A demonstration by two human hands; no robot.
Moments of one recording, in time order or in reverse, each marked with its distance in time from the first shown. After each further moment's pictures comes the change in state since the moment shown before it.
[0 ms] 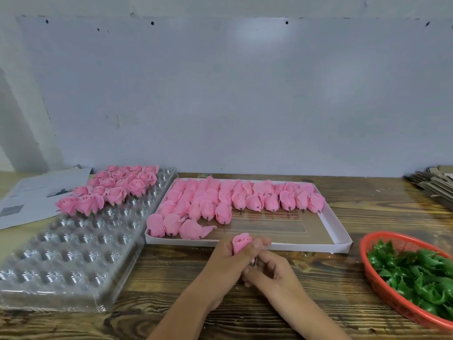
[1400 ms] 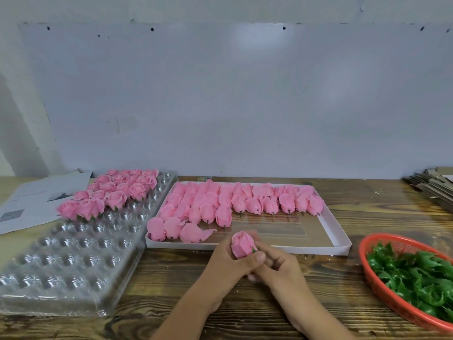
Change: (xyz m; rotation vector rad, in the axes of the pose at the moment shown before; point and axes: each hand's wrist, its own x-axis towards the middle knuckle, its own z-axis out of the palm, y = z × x) left_hand 0.005 -0.008 -0.004 -0.088 0.036 0.011; right_hand 0.005 -0.001 -0.003 0.192 0.114 0.046
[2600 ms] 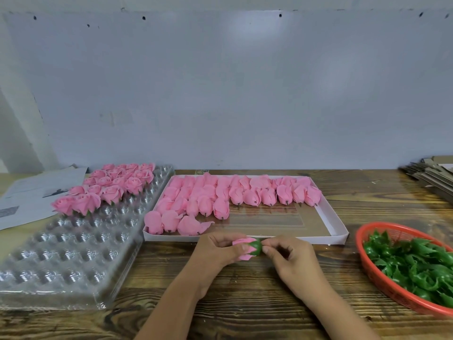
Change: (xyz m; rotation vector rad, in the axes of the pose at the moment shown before) left_hand 0.006 -0.005 -0.024 -0.005 -0.006 -0.131; right_hand 0.008 0.011 -0.040 -0.720 0.162 -0.290
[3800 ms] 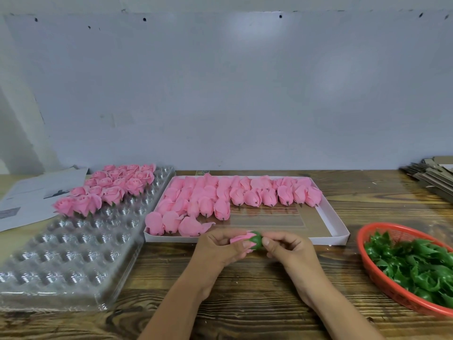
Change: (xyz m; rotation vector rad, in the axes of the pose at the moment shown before) left_hand -0.004 0.004 0.004 -0.035 0.054 0.047; right_hand 0.006 -0.013 0.009 0.711 0.064 0.386
